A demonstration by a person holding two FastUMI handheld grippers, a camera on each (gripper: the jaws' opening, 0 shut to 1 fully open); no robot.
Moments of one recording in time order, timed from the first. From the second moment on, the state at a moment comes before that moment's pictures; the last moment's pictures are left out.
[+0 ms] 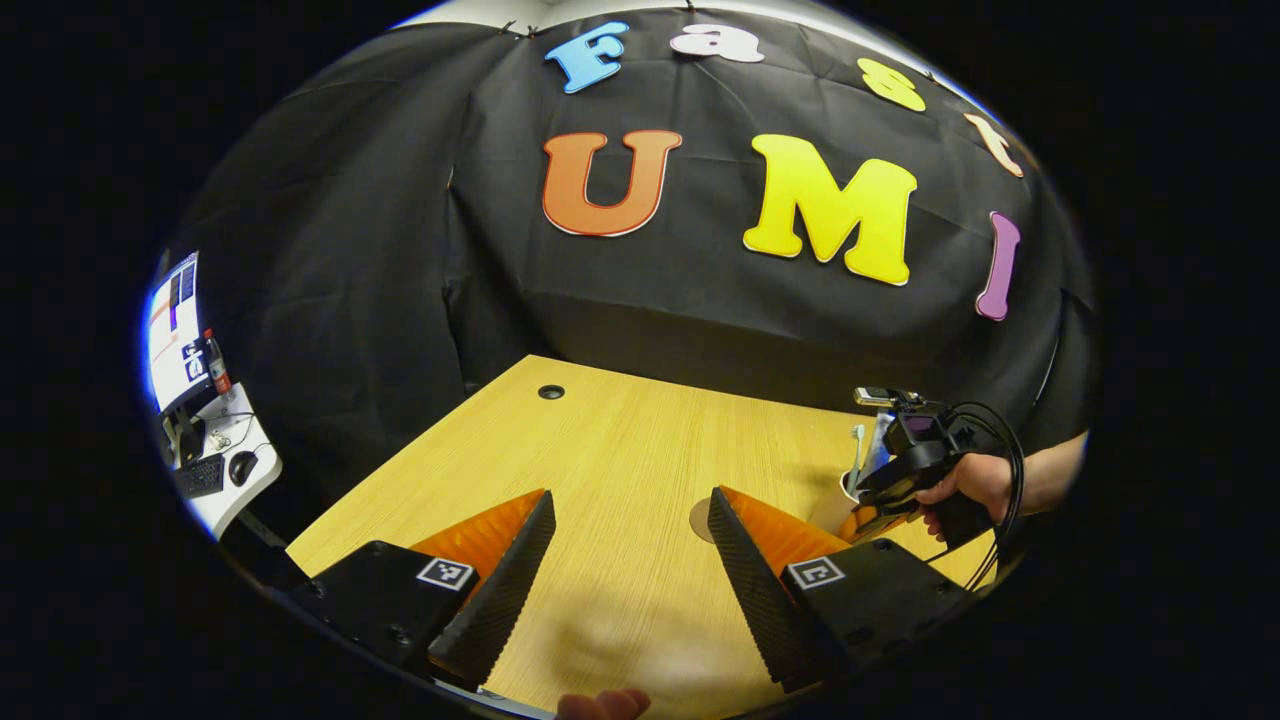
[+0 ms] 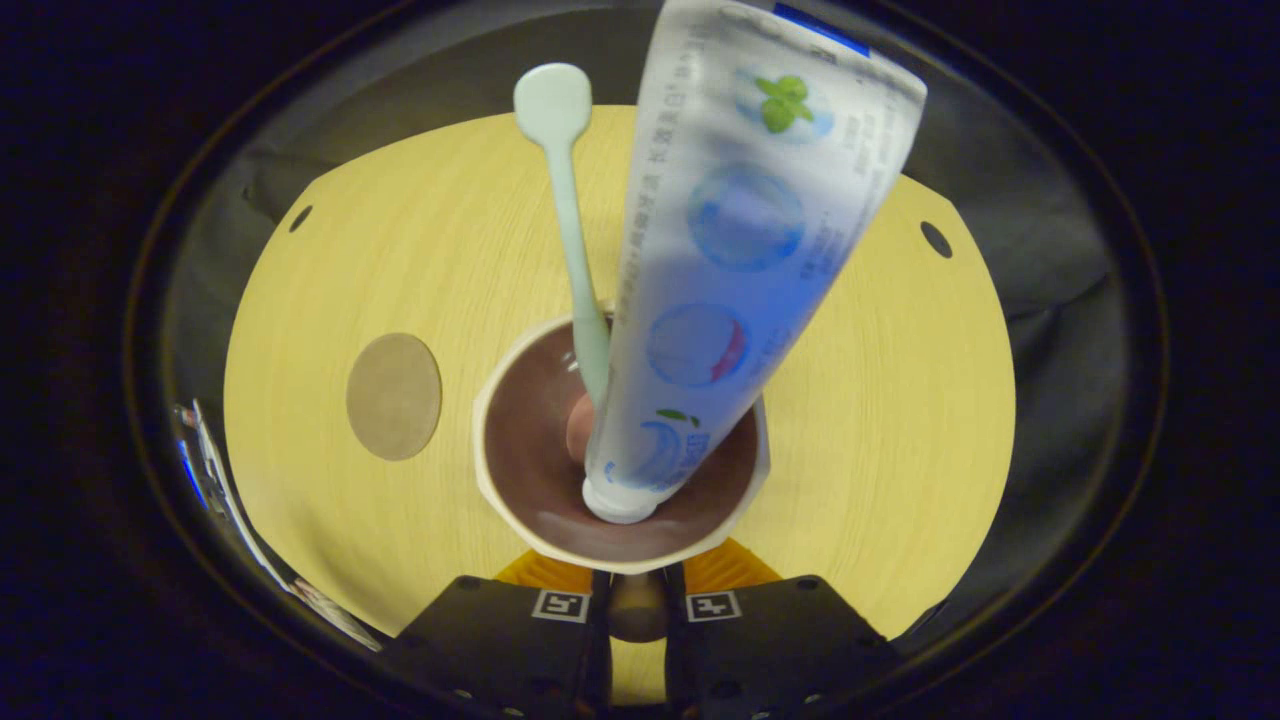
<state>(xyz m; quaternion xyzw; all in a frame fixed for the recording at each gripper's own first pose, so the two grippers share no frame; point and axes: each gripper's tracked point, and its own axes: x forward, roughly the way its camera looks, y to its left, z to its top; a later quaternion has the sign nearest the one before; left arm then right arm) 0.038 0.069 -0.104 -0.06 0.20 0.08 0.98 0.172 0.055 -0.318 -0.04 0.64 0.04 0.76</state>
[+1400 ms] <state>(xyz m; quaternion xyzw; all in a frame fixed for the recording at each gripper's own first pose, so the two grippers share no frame) -0.018 0.163 -0.108 -0.09 0.19 0.15 0.96 0.166 0.219 -0.285 -0.05 0.63 0.11 0.77</state>
